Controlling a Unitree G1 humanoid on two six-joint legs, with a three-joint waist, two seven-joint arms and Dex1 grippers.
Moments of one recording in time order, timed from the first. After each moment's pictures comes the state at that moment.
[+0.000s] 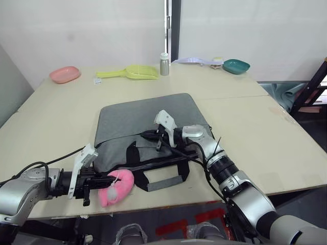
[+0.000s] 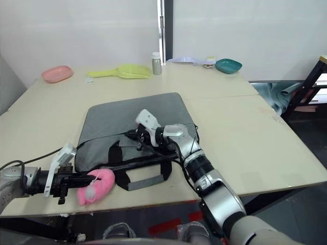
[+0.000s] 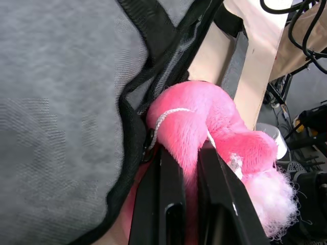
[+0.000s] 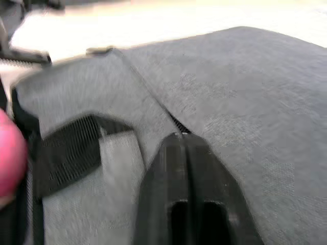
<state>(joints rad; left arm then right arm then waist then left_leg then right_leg) 0.10 0.92 0.17 -0.19 -0.66 0.77 -1.17 -0.69 -0.06 0.29 0.40 0.13 0.29 0.92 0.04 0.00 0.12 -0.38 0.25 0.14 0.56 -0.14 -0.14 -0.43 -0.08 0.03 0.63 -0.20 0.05</state>
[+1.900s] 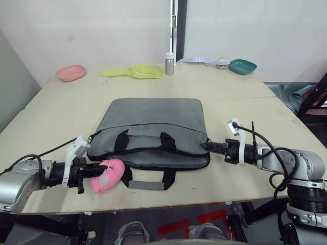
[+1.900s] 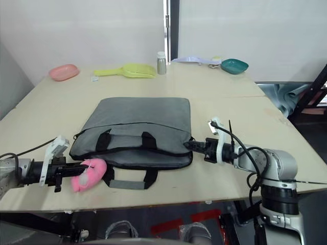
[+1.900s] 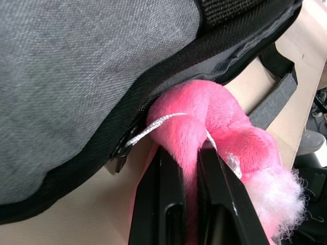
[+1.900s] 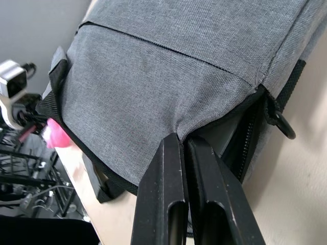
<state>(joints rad) 0.01 0.95 0.17 -0.05 -0.60 0.70 -1.18 -0.32 -0.42 -0.30 -0.25 0.82 1.43 0.61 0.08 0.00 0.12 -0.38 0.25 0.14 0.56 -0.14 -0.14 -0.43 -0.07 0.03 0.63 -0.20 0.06</state>
